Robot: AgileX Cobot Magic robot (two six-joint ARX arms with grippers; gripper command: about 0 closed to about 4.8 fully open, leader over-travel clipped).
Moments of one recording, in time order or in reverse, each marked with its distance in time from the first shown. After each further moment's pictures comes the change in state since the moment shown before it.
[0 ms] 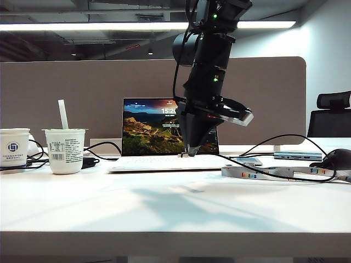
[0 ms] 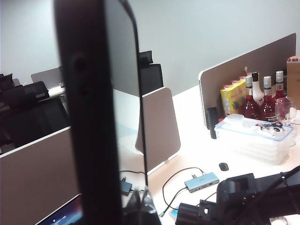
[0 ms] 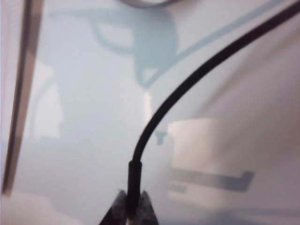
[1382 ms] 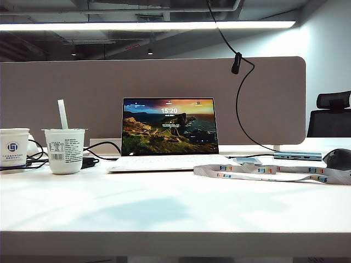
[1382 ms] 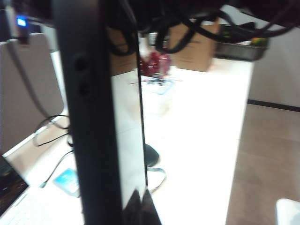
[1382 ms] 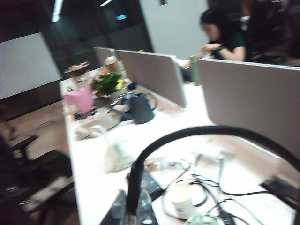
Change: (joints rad) left arm -0.002 0.137 0.000 -0.158 0.429 -0.015; right arm -0.090 -0.576 0.000 0.774 -0.586 -1.287
